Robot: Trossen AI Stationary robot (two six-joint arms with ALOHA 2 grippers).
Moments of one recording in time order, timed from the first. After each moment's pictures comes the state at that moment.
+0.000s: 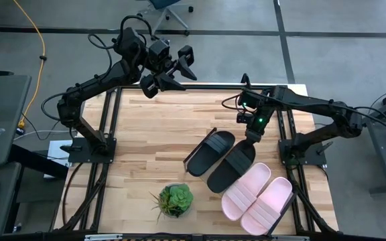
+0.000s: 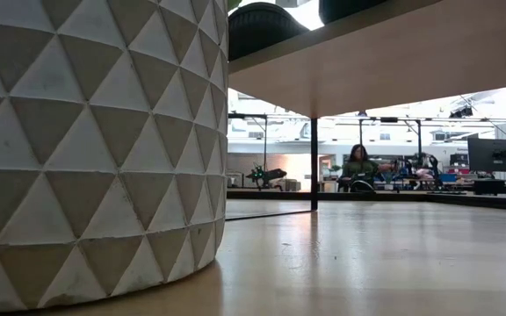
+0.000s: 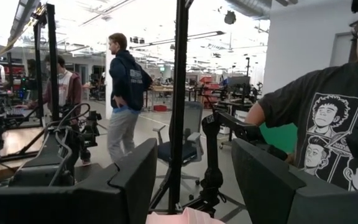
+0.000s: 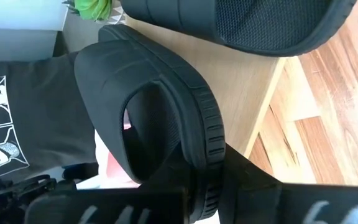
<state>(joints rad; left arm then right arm) 0.58 1.60 1.74 0.34 1.13 -0.45 -0.34 1.30 1.18 -1.21 -0.81 0.25</state>
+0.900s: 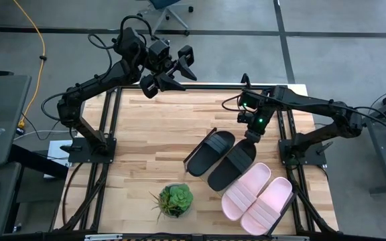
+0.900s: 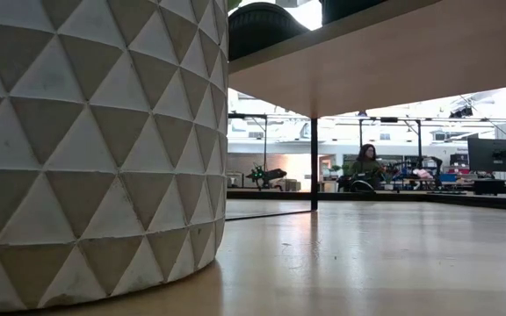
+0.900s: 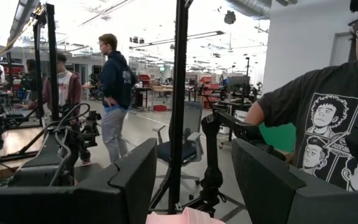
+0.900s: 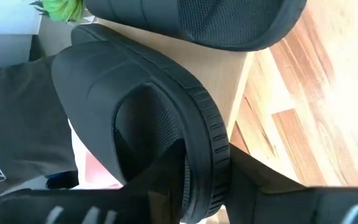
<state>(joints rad) 0.58 1.60 1.74 0.34 1.13 -0.45 -0.34 1.30 1.18 -1.25 -0.73 0.25</state>
